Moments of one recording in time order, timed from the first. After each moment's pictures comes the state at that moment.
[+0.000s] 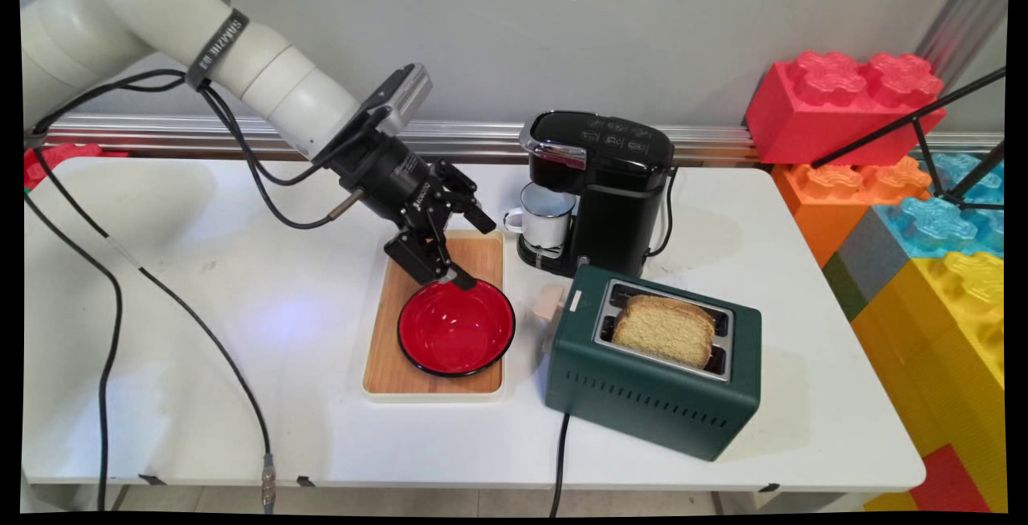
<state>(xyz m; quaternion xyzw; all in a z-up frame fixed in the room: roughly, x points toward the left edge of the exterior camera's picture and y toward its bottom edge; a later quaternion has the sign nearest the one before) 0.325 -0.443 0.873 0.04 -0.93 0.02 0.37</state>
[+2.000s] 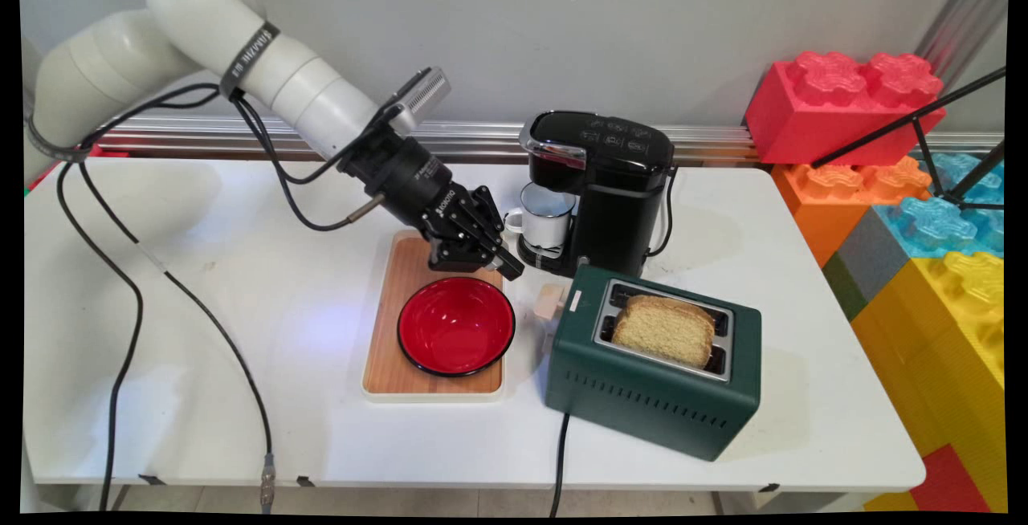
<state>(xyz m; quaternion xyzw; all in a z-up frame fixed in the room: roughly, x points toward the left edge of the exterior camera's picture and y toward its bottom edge) 0.313 -0.460 0.852 0.01 -0.90 -0.03 0.43</state>
